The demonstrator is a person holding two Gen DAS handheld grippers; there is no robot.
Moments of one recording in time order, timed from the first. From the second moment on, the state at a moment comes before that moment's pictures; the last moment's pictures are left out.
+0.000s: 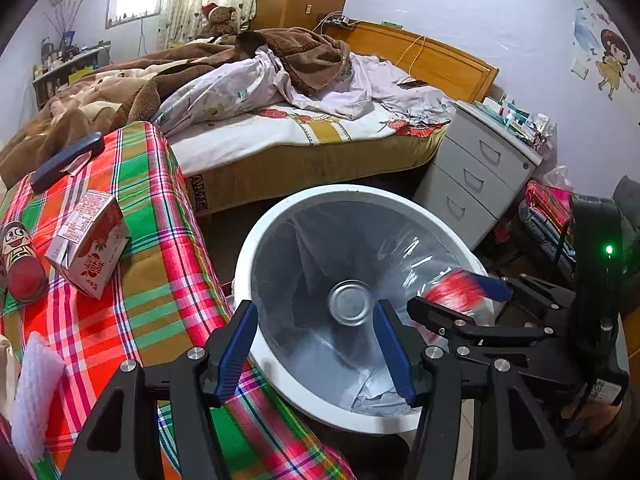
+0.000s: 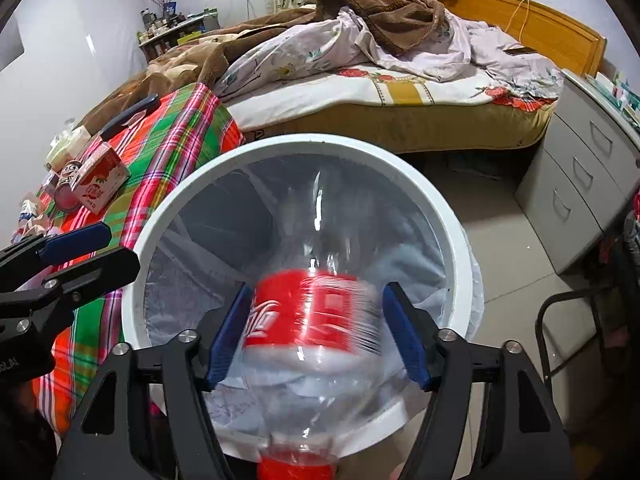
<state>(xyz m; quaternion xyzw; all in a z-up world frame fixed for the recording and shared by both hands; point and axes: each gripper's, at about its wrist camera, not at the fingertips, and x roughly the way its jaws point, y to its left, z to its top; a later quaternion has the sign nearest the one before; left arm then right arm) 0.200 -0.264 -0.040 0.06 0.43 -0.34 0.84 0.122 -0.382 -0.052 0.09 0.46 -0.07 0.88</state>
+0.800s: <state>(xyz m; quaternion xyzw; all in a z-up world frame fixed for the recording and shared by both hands) 0.180 -0.184 -0.007 0.03 0.39 -0.29 0.87 0.118 -0.330 -0.012 0.08 0.41 -0.04 0.91</state>
